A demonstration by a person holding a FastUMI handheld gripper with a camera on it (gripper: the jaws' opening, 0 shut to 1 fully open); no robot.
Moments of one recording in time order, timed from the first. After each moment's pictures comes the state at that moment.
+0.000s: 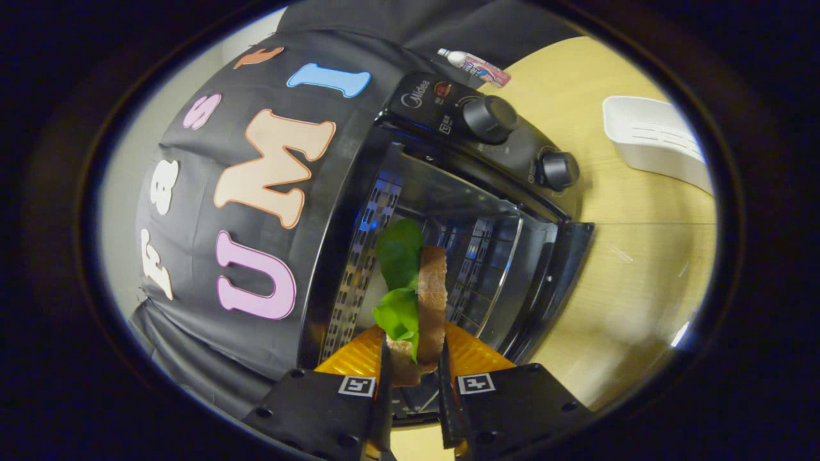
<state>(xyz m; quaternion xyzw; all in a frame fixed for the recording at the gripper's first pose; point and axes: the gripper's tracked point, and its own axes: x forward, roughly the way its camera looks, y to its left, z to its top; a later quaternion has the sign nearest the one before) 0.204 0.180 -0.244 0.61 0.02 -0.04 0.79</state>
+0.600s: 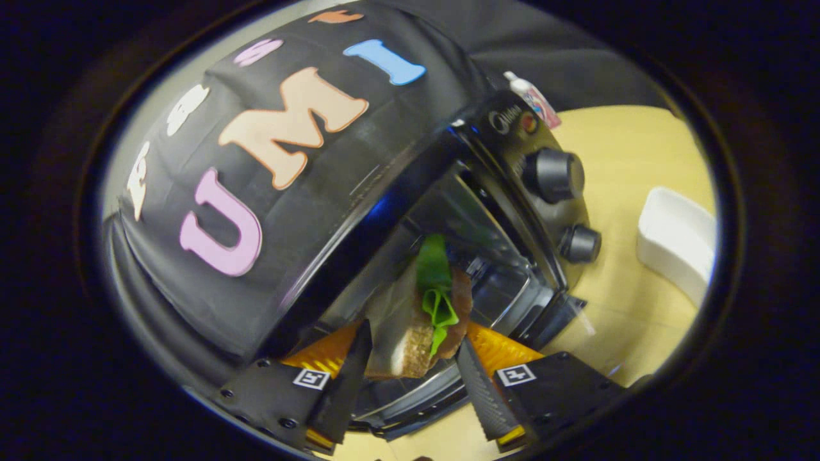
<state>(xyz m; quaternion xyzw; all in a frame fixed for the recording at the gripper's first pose) 0.204 0.152 -0.254 0.42 0.05 -0.10 0.90</state>
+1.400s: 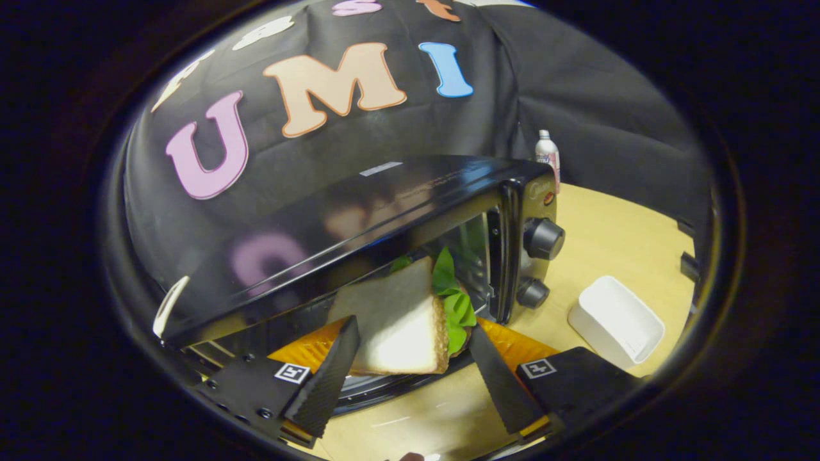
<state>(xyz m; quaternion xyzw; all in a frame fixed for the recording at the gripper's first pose) 0.181 0.140 -0.257 0.21 0.10 -0.18 0.95</state>
